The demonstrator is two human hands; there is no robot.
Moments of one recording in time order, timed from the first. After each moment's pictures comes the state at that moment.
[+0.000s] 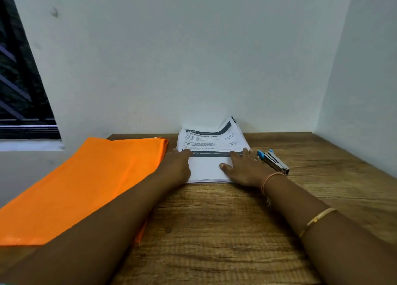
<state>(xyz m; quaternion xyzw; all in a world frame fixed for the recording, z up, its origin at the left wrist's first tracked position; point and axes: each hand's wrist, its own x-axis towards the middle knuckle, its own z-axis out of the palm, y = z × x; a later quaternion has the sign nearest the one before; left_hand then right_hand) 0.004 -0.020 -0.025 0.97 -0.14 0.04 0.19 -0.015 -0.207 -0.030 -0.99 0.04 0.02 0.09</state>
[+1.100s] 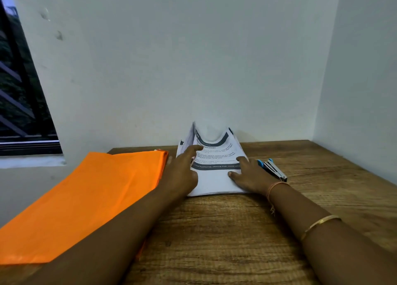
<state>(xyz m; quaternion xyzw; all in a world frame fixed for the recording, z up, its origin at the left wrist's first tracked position) -0.001 -0.027 -0.028 0.88 -0.24 0.17 0.37 -0.014 -0.226 -0.030 -0.97 0.05 -0.03 0.22</state>
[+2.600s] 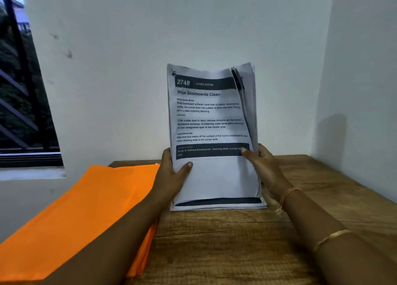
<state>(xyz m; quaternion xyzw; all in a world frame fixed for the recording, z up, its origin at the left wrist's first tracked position) -0.005 -0.013 -0.004 0.71 -0.20 0.18 0.66 -0.032 -0.227 0.012 -0.72 -0.03 -0.24 0.65</state>
